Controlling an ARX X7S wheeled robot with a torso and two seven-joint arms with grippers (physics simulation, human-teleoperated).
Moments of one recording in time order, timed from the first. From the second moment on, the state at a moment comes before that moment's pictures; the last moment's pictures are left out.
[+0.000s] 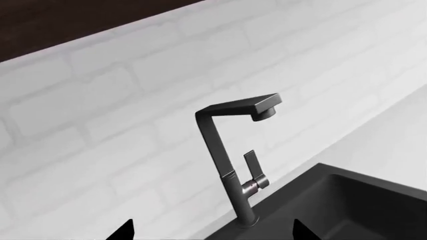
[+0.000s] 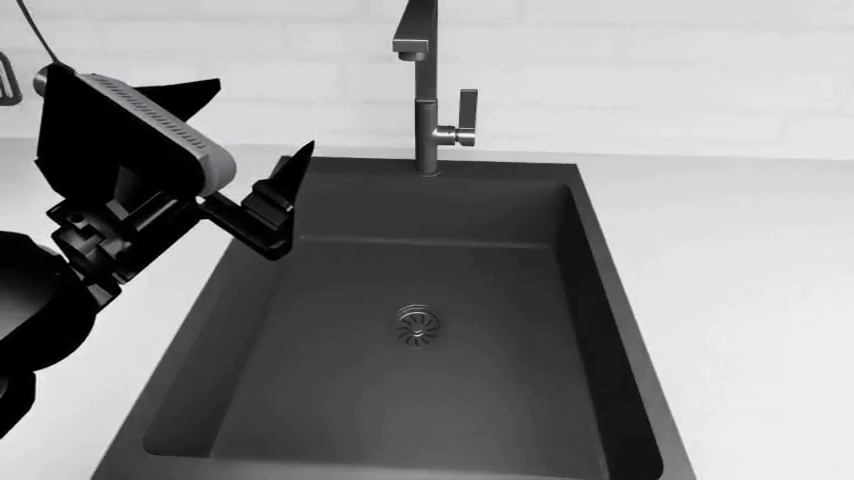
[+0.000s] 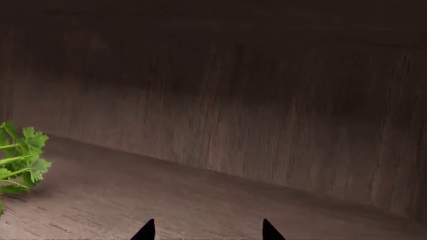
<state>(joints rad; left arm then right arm) -0.86 -0.77 0.30 0.45 -0.74 -0.72 0.07 2.32 0.43 -0.50 0.73 0.58 1.16 -0.29</state>
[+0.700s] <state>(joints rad) -0.85 -0.77 0.31 0.45 -0.74 -0.72 0.06 2.23 0.50 -0.34 0.38 0.63 1.16 -0.26</state>
